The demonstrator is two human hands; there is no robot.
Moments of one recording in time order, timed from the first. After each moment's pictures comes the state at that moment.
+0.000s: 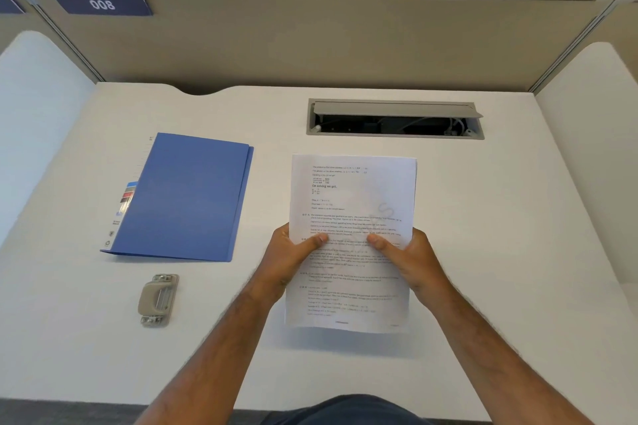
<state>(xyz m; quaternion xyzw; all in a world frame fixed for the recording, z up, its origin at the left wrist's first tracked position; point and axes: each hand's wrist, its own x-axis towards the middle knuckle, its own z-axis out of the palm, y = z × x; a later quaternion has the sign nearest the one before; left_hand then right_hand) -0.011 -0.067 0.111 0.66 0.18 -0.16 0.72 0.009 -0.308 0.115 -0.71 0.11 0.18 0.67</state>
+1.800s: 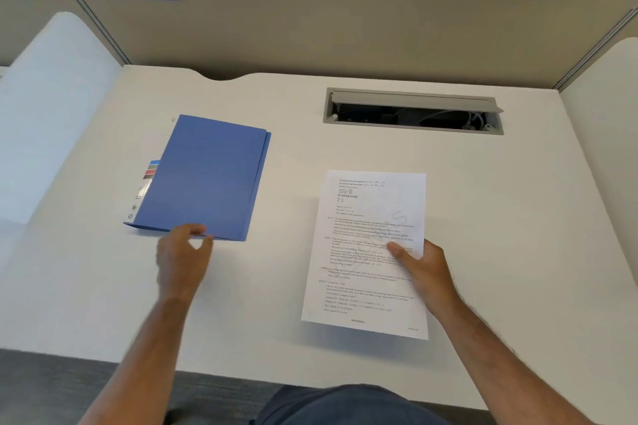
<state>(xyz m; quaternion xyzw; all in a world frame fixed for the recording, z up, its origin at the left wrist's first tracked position) -0.076 0.106 0.060 0.88 0.36 0.07 0.30 -0.021 -0.327 0.062 -0.71 0.14 0.16 0.67</state>
